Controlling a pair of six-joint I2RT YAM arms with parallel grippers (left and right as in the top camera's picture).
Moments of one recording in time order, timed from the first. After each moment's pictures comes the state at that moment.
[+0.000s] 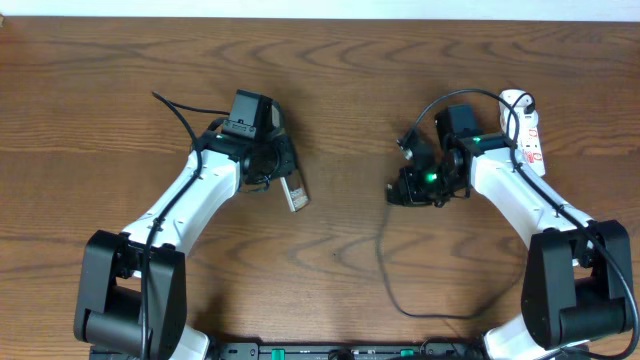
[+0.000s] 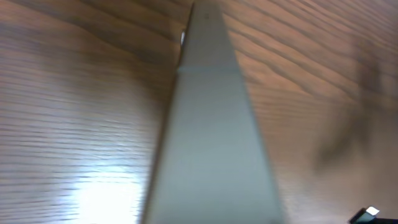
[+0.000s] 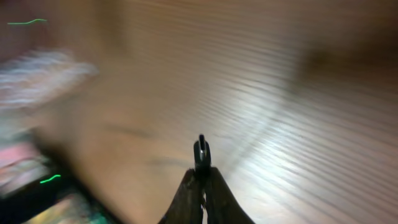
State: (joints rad) left arm -0.29 1.69 1.11 -0.55 0.28 -0.56; right arm 0.20 1.73 1.08 -0.81 -0.52 0.07
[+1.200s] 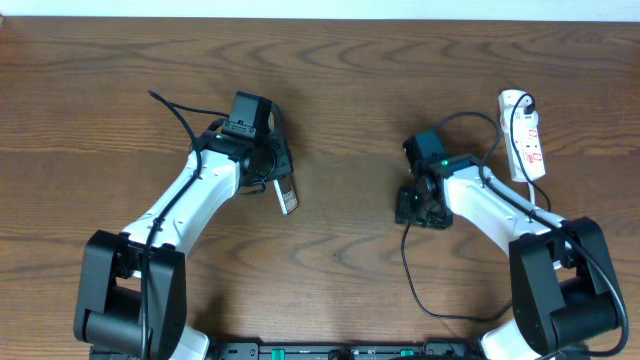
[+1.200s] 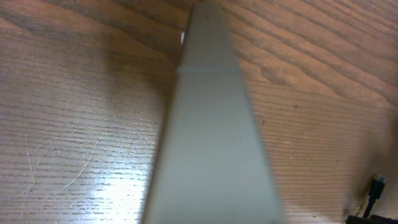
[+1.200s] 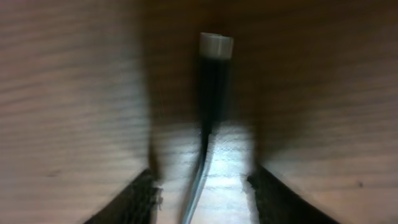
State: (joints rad) left arm -0.29 1.69 1.11 -0.58 0.20 -0.53; right arm 0.34 1.73 0.95 -0.73 -0.06 0.50
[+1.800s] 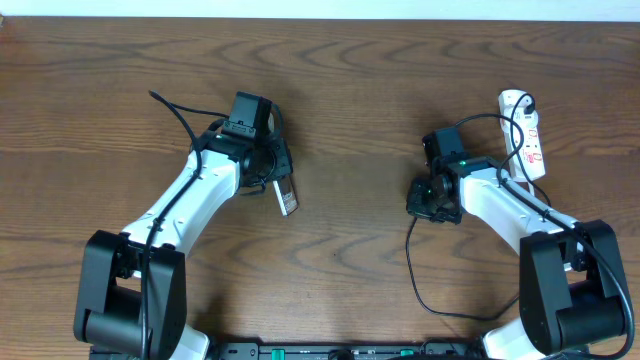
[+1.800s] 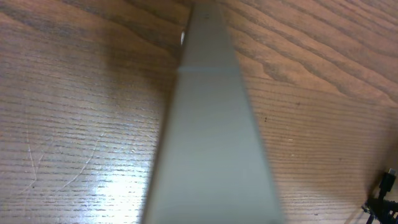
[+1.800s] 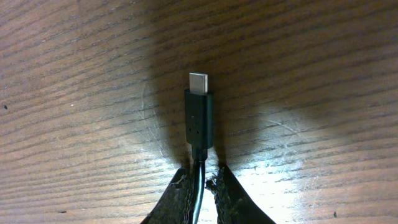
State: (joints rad) left arm -0.29 1.69 1.11 -0.59 0.20 -0.53; right arm 0.25 1.72 0.92 -0.64 -0.09 0.53
